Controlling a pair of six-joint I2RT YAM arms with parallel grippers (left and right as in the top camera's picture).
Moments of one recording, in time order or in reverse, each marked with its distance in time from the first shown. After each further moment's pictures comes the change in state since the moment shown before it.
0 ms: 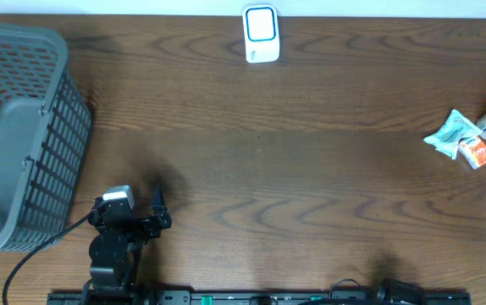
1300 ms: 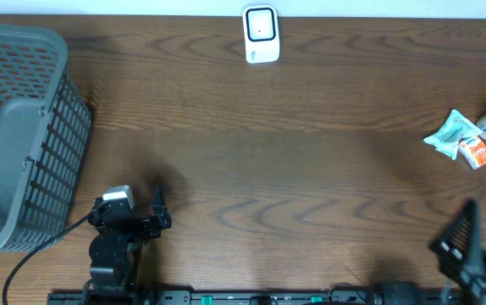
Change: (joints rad) left arm 0.000 0.000 0.000 0.000 0.000 0.000; right arm 0.330 -0.761 -1.733 1.481 0.053 -0.215
